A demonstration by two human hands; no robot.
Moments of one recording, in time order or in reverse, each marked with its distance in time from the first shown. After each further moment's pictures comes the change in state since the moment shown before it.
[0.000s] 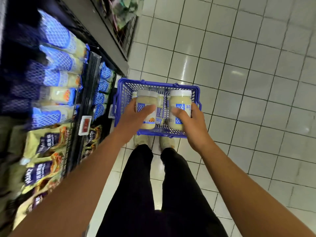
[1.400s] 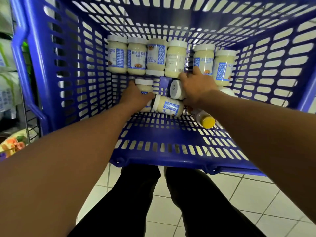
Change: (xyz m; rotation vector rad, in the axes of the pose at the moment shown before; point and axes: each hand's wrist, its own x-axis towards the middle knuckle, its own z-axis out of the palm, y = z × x) left_hand 0.385 -0.398 -0.064 0.687 0.154 -0.342; right_hand 0.419 0.360 -0.002 -1.842 -0.458 -0.173
